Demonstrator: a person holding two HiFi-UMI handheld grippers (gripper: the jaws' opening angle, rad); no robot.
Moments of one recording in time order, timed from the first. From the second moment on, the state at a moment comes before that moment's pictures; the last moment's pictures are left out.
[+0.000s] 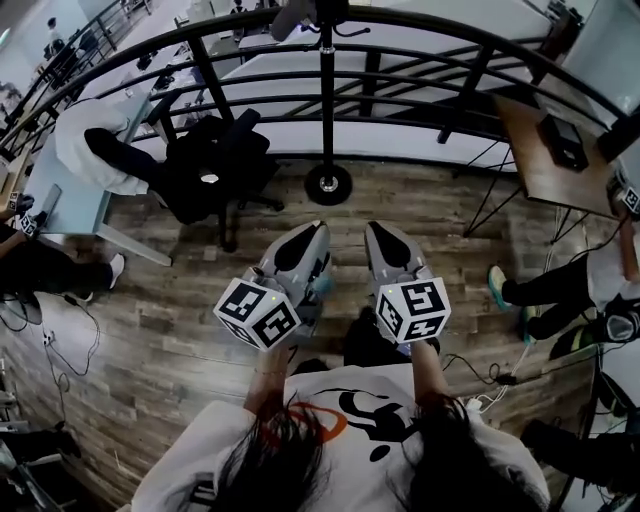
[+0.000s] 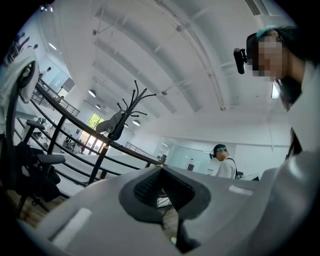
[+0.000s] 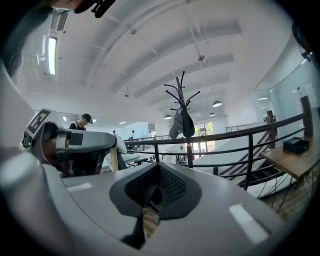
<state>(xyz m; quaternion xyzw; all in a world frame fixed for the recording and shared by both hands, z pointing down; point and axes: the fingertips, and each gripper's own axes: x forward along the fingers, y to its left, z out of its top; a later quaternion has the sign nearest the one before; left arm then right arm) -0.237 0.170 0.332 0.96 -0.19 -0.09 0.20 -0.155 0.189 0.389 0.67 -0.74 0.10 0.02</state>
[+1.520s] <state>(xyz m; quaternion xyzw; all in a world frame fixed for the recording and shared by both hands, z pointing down) -0.036 0.041 0.325 0.95 -0.17 -0.11 0.23 0.043 0.045 0.400 0.63 -0.77 0.11 0.00</state>
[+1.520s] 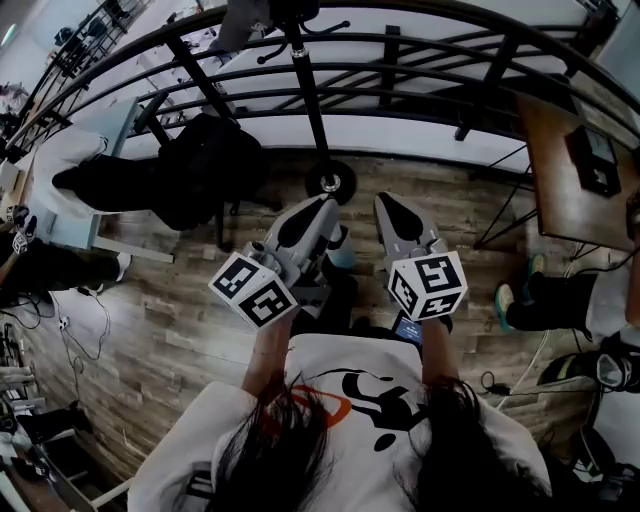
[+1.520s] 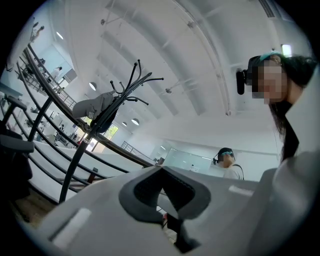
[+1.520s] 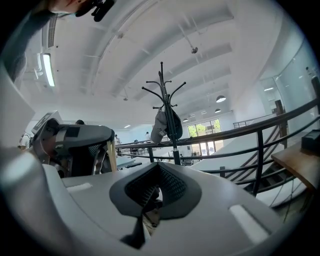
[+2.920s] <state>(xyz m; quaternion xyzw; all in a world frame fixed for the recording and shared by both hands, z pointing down) 0.030 -0.194 0.304 0.98 0.07 -0.05 0.20 0.057 -0.206 0.361 0.42 -0.90 0.09 -0.08</state>
